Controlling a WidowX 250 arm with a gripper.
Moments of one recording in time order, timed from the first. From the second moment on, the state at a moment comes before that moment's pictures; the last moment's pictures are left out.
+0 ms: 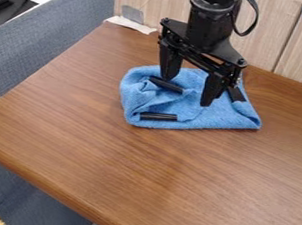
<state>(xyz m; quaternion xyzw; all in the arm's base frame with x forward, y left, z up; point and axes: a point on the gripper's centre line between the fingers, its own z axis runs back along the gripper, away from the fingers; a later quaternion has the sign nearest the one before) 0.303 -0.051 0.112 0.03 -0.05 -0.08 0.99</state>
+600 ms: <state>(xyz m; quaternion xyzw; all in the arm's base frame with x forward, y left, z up) 0.327 -0.082 0.088 0.02 -0.01 -0.09 1.00</state>
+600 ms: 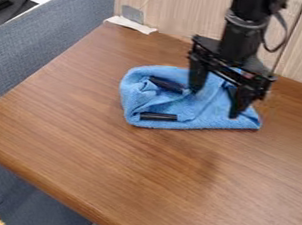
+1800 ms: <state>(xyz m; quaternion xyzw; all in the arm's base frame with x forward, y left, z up) 0.372 -0.124 0.035 0.04 -0.01 -0.17 0.99</state>
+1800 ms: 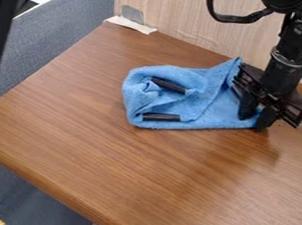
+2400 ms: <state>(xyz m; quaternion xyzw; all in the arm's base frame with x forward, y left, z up) 0.361 -0.117 0.047 0.05 -0.02 -0.16 0.99</state>
